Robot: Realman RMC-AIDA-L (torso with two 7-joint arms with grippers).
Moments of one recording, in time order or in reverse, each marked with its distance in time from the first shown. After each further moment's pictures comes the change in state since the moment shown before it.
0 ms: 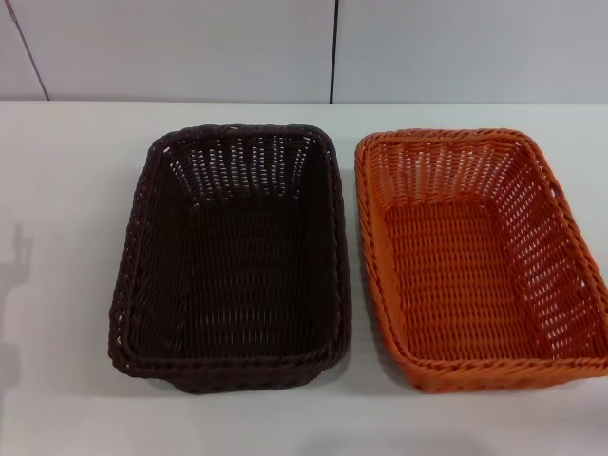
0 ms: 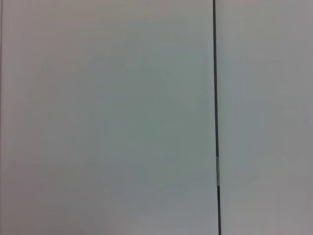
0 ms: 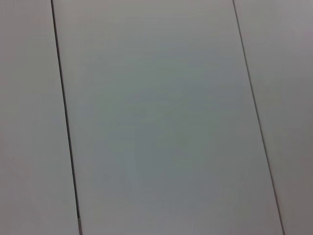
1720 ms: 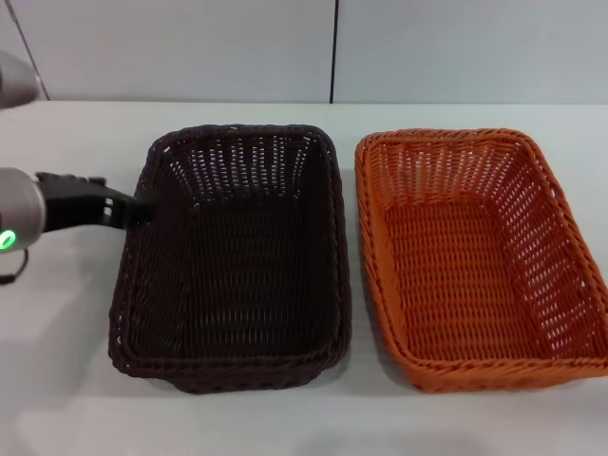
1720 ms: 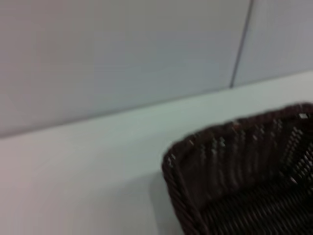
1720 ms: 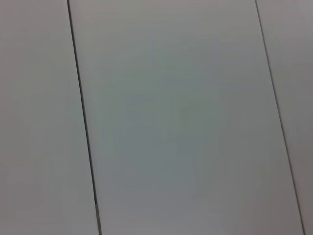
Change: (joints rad) left arm 0.071 0.007 -0.483 -1.351 0.419 -2.143 0.155; right arm 0.036 -0.005 -0.003 0.012 0.002 -0.053 0.000
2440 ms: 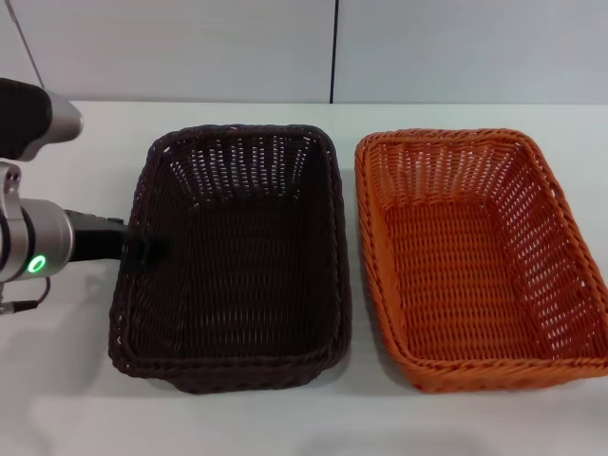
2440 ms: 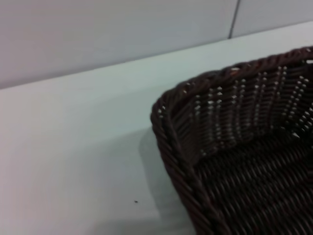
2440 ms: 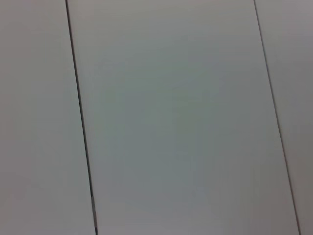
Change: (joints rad) left arm -0.060 -0.003 0.036 0.131 0.037 -0.017 -0.023; right arm -0.007 0.001 -0.003 0.009 0.000 0.001 0.000
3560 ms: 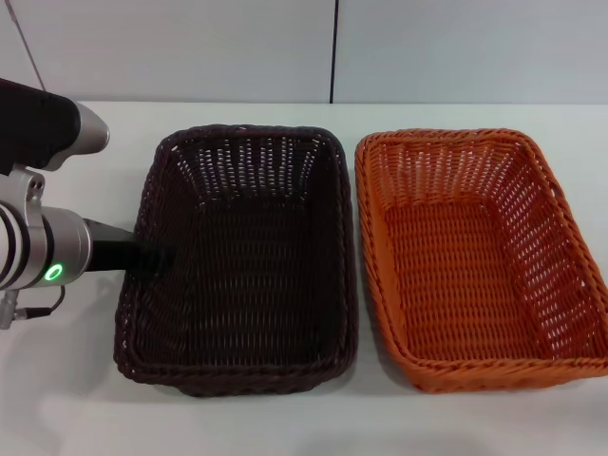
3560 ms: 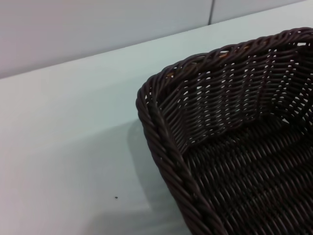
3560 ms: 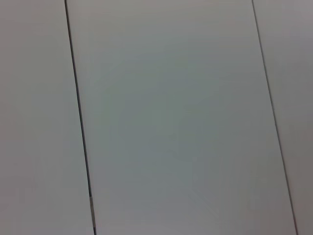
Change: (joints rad) left arm -0.019 0.005 0.031 0.016 -0.007 -0.018 0.013; right arm -0.008 0.003 -0.003 0.001 -0.002 0.008 0.000
